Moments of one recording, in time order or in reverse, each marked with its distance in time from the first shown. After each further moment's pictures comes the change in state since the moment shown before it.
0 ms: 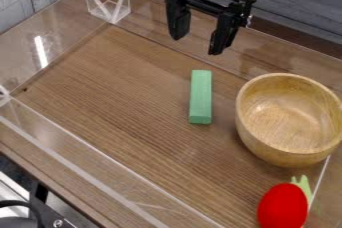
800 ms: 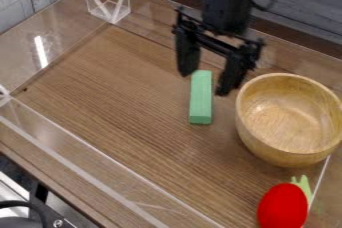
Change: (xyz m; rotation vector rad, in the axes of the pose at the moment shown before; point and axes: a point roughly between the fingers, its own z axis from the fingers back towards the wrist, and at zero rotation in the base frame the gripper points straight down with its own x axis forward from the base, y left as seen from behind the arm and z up) arm -0.038 -0.048 -0.020 -0.019 0.135 -0.191
